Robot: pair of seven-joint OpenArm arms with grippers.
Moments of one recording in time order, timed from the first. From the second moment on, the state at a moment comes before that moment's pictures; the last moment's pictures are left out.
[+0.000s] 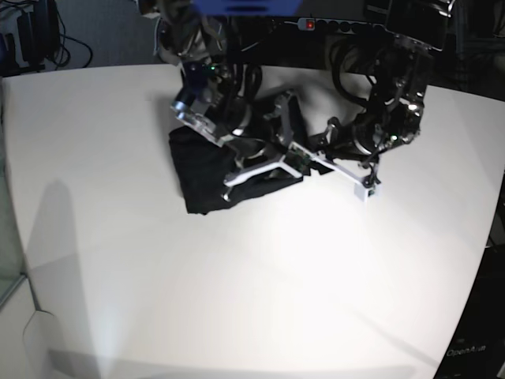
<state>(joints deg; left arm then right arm) 3.9 -15.9 12.5 92.0 -40.8 23.6 52.3 -10.0 -8.3 -21.3 106.0 -27.9 39.9 -32.2</state>
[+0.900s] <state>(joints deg) 8.5 -18.1 8.1 105.1 -38.0 26.4 65.9 -9.1 -8.3 -26.8 103.3 -27.8 37.7 -31.3</state>
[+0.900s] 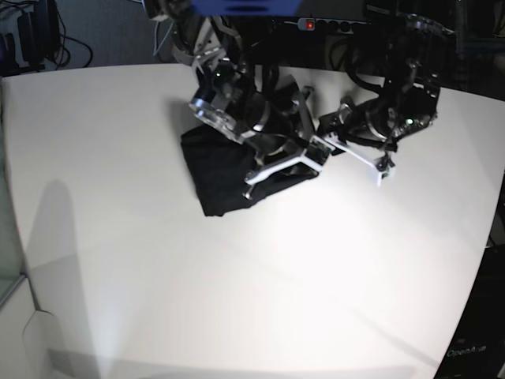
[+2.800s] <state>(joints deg) 14.1 -20.9 -16.7 109.4 -39.0 25.3 73.8 -7.1 -5.8 -22.6 99.8 -27.0 40.1 -31.6</state>
